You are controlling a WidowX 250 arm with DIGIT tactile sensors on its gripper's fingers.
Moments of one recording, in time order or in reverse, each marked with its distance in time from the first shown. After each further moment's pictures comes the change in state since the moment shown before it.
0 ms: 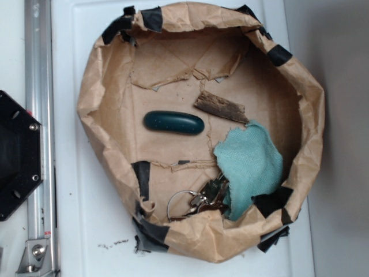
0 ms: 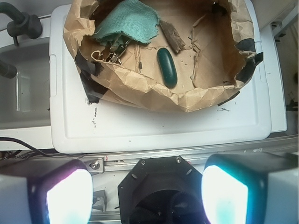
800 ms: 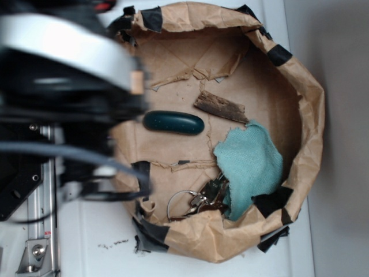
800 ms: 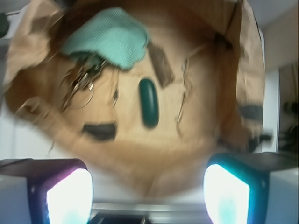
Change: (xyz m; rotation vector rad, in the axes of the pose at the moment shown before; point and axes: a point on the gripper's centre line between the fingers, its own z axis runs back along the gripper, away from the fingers) arm 0.079 0.037 -0.065 0.119 0.019 -0.123
